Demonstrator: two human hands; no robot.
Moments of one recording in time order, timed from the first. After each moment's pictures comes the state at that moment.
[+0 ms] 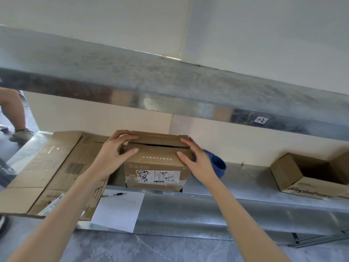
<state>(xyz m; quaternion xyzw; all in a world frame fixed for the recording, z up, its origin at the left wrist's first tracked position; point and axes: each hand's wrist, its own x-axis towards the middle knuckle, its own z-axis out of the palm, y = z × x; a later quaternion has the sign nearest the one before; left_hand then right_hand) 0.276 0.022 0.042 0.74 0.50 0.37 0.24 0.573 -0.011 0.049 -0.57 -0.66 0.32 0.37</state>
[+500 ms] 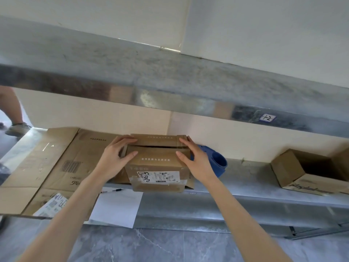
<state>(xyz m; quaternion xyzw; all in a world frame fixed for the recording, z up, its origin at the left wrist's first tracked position) 0.285 0.026 0.012 0.73 0.52 0.35 0.26 0.575 -0.003 0.035 -0.60 -0.65 0.32 0.34</state>
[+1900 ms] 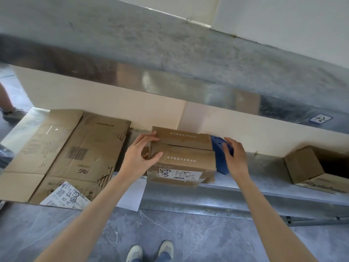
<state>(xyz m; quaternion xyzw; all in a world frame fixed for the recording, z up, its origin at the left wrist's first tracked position) 0.317 0.012 -0.020 0.66 0.49 0.44 0.36 0.648 0.012 -0.013 -0.74 -0.55 0.19 0.34</state>
